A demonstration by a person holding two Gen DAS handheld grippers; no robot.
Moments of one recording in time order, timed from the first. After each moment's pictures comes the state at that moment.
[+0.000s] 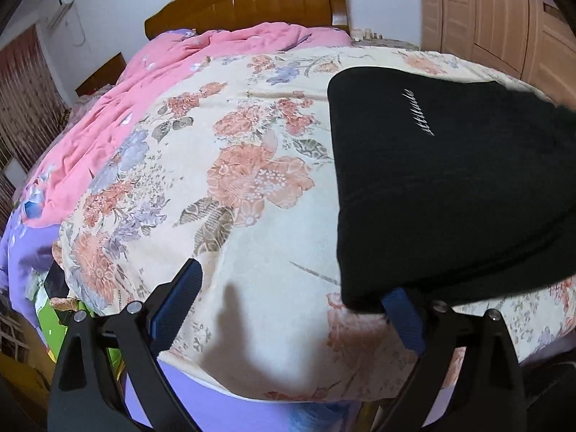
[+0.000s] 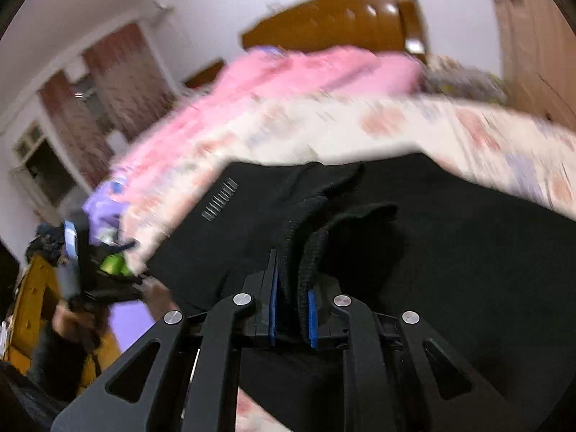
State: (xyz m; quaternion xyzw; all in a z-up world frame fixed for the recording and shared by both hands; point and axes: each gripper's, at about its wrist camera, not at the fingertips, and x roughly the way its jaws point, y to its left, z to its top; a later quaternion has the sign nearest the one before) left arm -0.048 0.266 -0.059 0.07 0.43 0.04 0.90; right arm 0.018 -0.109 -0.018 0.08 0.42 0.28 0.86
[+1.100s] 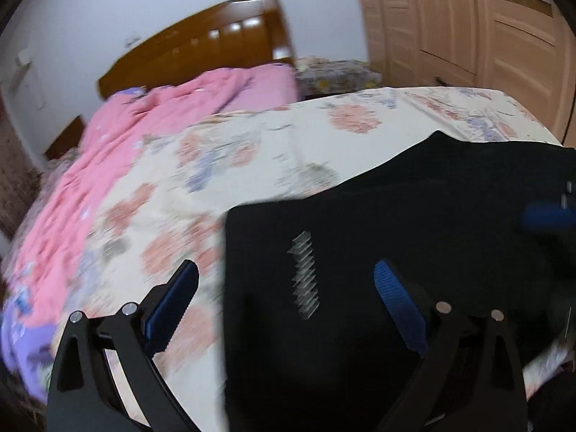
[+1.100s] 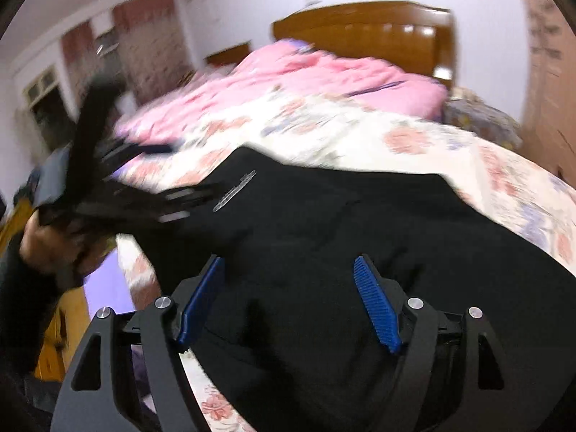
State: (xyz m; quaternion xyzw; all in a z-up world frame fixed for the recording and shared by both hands) left arm 0.046 0.157 -0.006 0.14 0.38 -0.05 0.91; right arm 0.013 -0.054 -0.004 -0.05 0.37 0.34 0.86
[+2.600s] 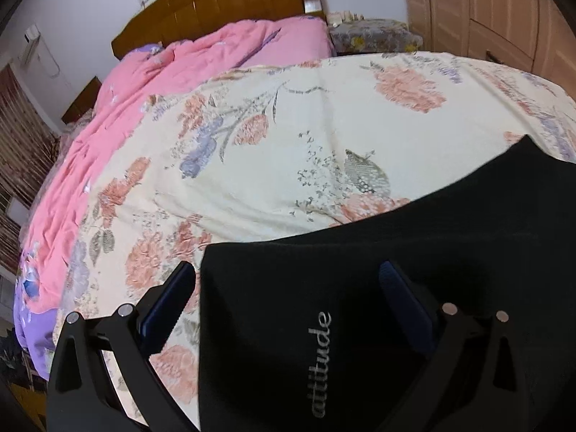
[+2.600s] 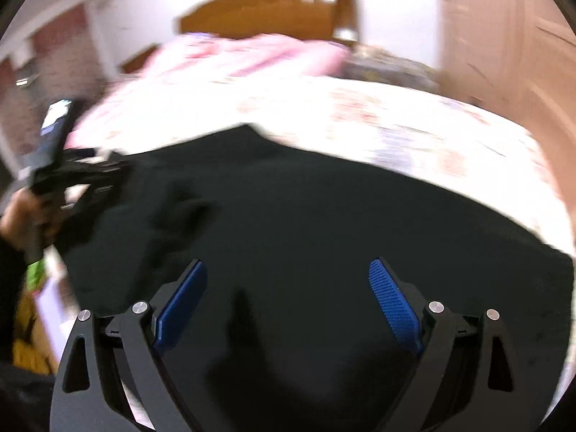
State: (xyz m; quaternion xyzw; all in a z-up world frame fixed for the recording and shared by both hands) left arm 0.139 0.160 -0.042 0.12 0.47 0.04 0.88; right arm 0.063 -0.222 -0.031 -0.02 0.44 0.11 0.89
